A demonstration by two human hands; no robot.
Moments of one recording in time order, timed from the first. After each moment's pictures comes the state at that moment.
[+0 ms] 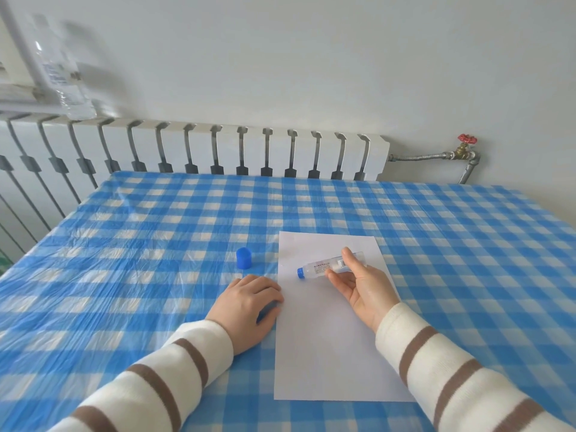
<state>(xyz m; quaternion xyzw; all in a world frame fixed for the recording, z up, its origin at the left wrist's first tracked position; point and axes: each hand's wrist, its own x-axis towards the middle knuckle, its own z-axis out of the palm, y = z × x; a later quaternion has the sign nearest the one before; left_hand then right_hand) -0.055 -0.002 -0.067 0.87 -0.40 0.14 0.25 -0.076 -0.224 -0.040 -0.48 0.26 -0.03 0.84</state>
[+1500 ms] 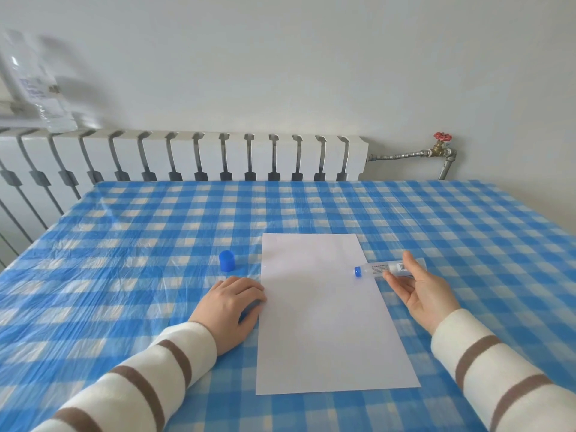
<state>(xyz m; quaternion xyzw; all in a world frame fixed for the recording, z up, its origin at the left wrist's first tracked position) -0.055 -0.002 -0.067 0.87 -0.41 0.14 0.23 -0.117 -0.333 -0.049 -0.46 0.33 -0.14 0.81</state>
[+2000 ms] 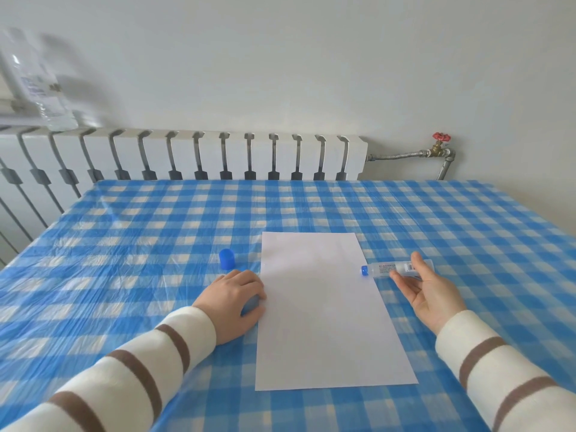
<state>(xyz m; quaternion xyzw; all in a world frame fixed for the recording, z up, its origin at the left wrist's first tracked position) -0.045 -0.003 -0.058 0.89 -0.40 0.06 0.20 -0.125 -0.339 -0.047 -0.44 0.34 -0.16 0.81</state>
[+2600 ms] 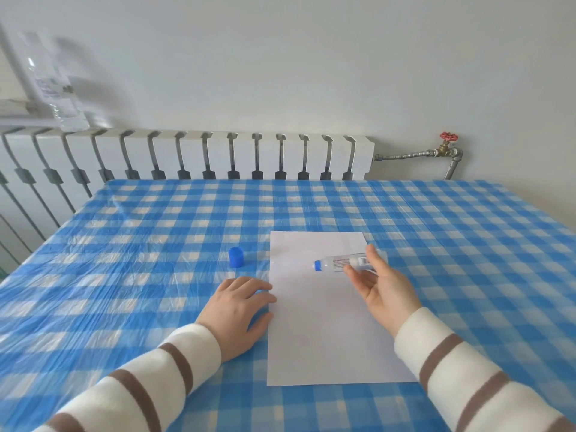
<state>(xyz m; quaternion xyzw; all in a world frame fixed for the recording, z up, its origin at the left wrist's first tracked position) -0.072 0.005 -0.060 0.88 -0.42 0.14 0.17 -0.111 -0.253 -0.034 -0.40 0.26 -0.09 0.87</state>
